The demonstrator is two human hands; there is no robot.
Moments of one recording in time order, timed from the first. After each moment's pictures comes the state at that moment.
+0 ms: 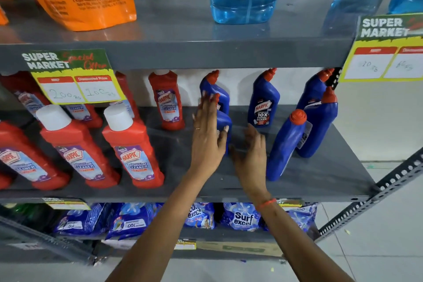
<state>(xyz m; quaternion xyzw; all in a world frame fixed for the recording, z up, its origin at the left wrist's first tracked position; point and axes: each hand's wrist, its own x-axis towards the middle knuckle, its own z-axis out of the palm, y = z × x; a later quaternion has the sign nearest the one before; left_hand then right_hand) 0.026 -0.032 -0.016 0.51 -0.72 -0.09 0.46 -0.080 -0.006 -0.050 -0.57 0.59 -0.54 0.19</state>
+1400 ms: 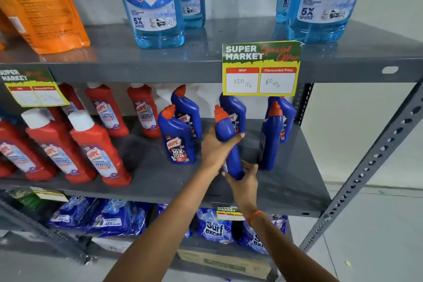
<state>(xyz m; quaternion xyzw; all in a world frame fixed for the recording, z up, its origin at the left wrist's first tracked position) -0.129 -0.027 0.002 0.56 -0.48 -0.38 0.55 -0.210 -0.005 -0.106 -0.47 0.57 -0.54 0.41</state>
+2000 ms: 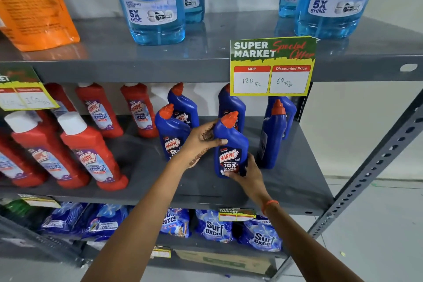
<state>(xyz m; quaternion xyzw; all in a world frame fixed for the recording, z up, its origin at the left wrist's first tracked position) -0.065 -0.056 -0.004 0.46 -0.59 -0.51 0.42 -0.233 -0.035 -0.112 -0.56 0.55 -0.44 0.43</state>
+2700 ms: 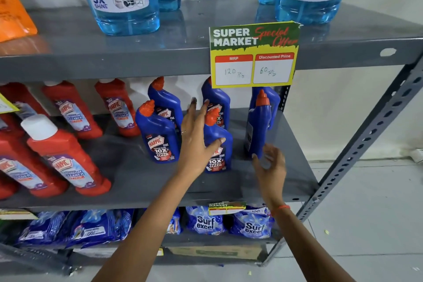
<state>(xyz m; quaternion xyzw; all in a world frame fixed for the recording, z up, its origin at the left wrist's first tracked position) -0.098 -0.019 0.006 0.52 -0.72 -0.14 0.44 -0.276 -0.010 -0.101 -0.44 0.62 -0.60 0.24</state>
